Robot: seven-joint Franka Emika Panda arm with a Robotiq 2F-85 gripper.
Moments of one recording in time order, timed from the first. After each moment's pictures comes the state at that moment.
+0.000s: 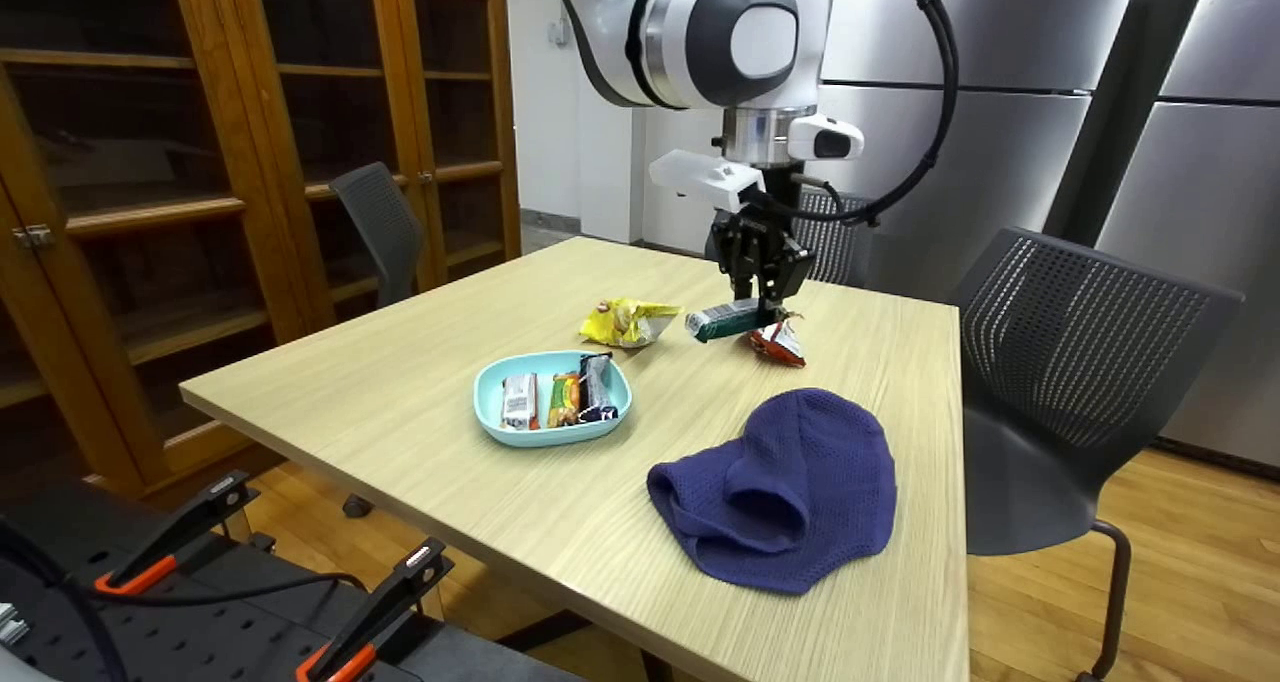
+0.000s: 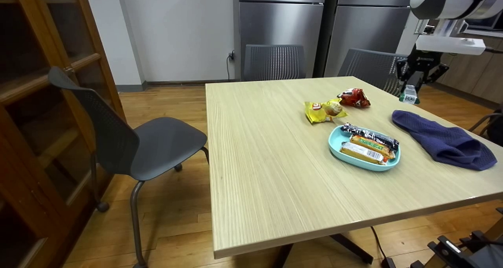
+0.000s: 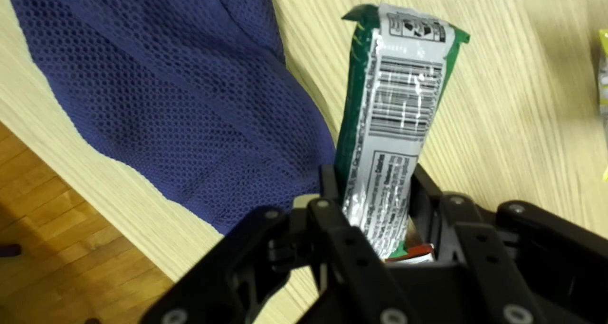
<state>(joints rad) -0.24 0.45 -0.23 -2.00 0.12 2.54 0.10</state>
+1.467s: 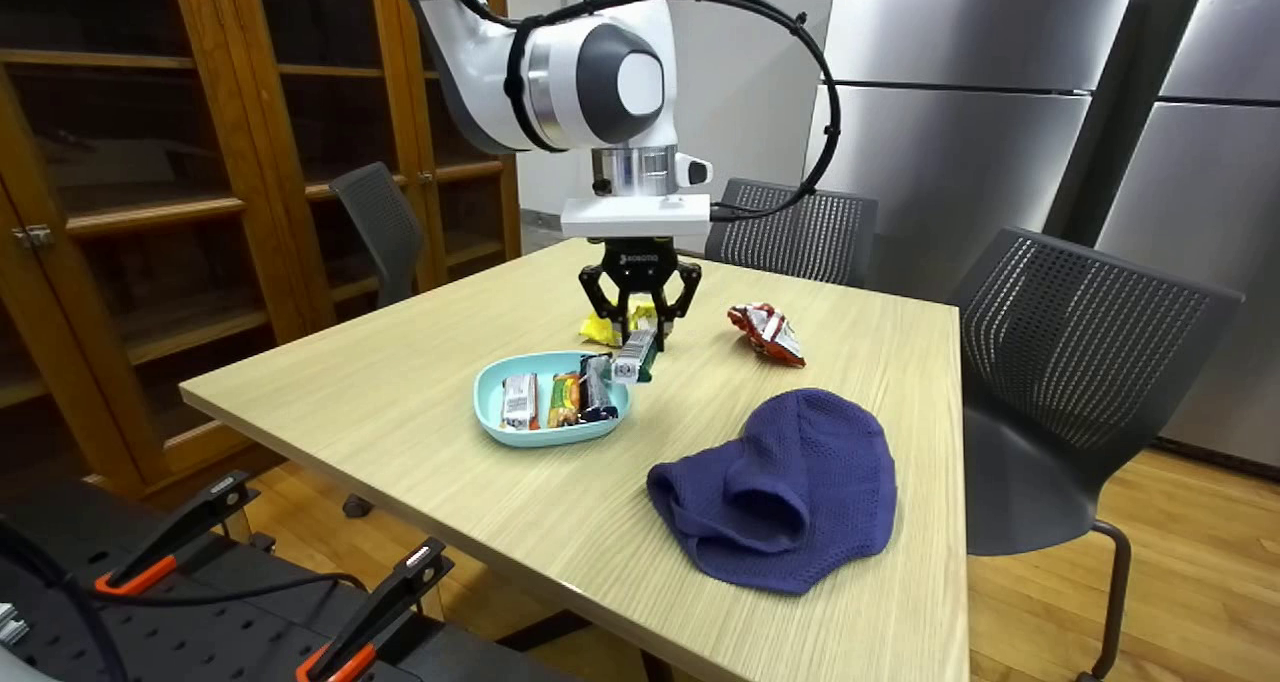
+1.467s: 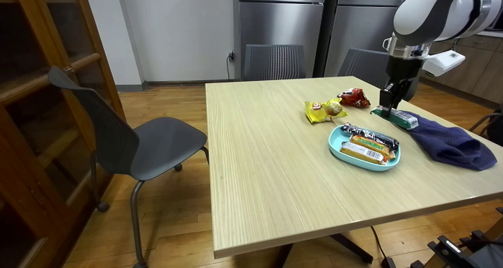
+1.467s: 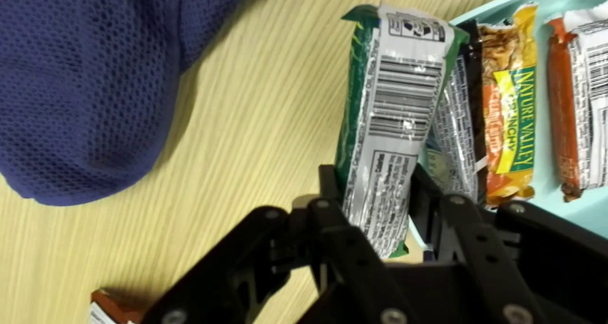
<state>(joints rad) -0.22 0.38 -0.07 -2.22 -0.16 2.63 -0.47</state>
